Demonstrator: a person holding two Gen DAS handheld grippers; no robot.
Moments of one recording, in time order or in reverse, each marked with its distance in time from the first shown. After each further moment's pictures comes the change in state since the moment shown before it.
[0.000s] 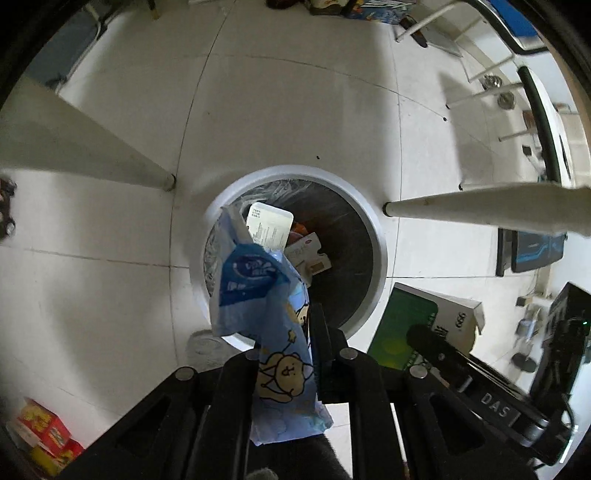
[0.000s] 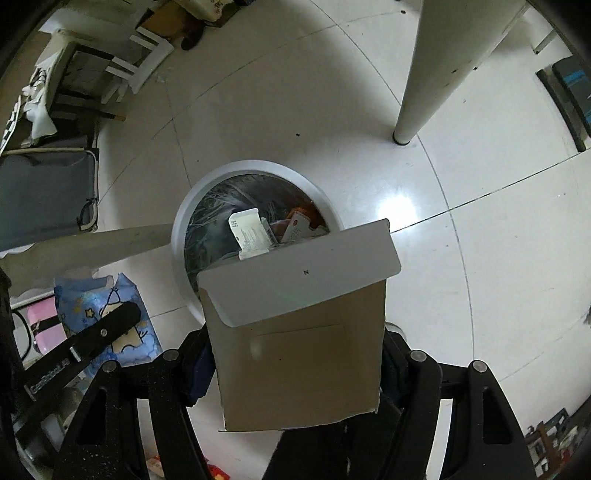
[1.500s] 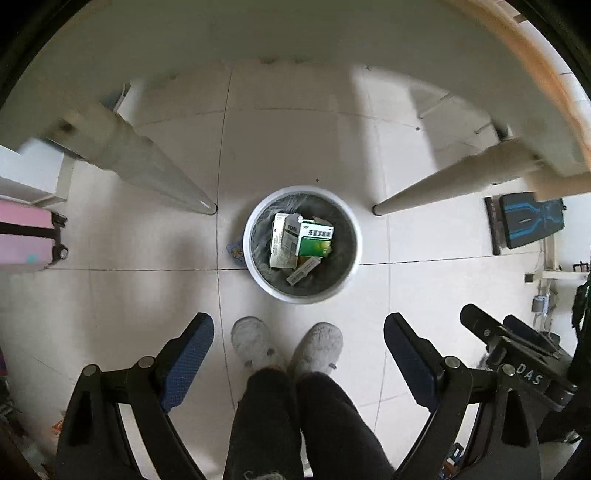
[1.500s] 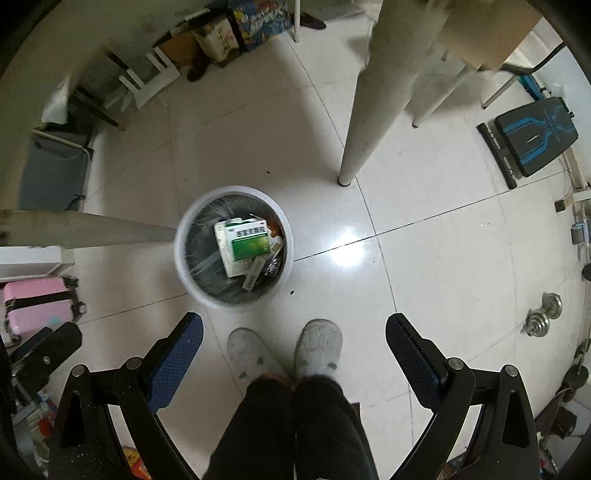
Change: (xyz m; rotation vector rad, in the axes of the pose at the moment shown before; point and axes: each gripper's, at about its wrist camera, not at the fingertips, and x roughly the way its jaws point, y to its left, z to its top) left arm -0.192 -0.034 -0.090 0.139 -0.137 0.107; right arm -0.206 0.033 -0.085 -0.094 -0.163 -0.208
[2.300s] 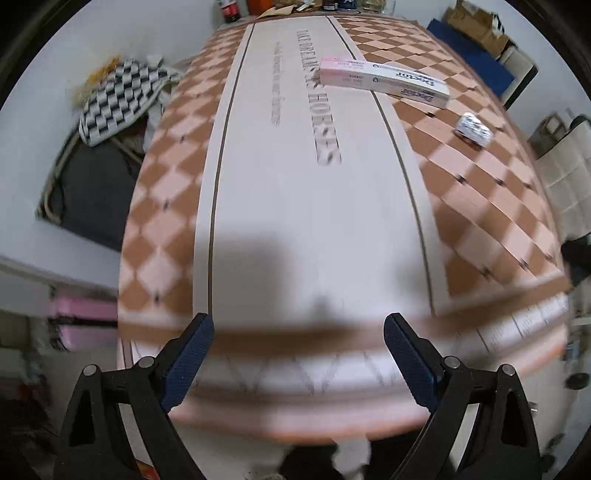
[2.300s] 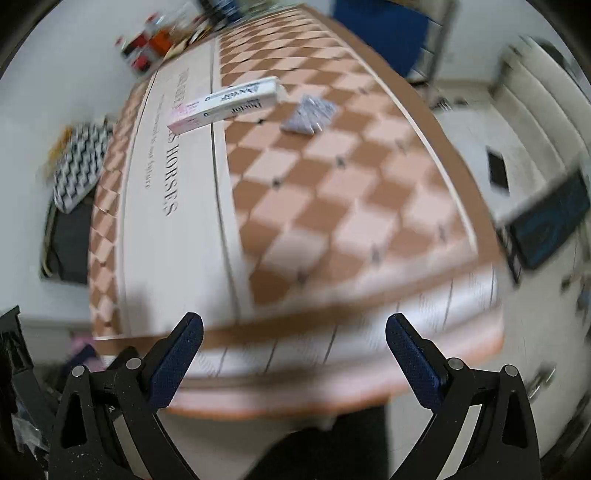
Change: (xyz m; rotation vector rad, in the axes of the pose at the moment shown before) left arm -0.159 -0.035 0.228 0.050 -0.238 0.248; right arm -0.265 0.079 0.270 -0.107 -0.169 0.113
